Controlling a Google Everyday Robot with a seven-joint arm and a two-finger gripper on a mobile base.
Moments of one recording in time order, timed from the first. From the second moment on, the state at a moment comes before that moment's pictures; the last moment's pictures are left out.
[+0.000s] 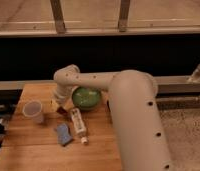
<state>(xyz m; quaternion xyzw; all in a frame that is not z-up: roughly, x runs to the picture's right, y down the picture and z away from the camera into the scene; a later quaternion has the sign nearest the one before) -0.228 0.090 0.834 -0.40 -0.07 0.34 0.85</state>
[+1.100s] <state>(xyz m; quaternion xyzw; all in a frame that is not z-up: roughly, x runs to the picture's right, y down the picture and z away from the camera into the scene) -0.199 0.158 0.751 -0.45 -0.13 0.30 0.83</state>
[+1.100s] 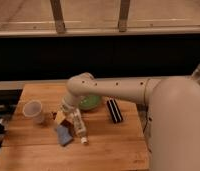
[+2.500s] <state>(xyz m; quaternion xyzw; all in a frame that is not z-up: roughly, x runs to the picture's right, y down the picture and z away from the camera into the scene) -0.199 0.230 0.786 -0.53 -0.04 0.31 0.79</state>
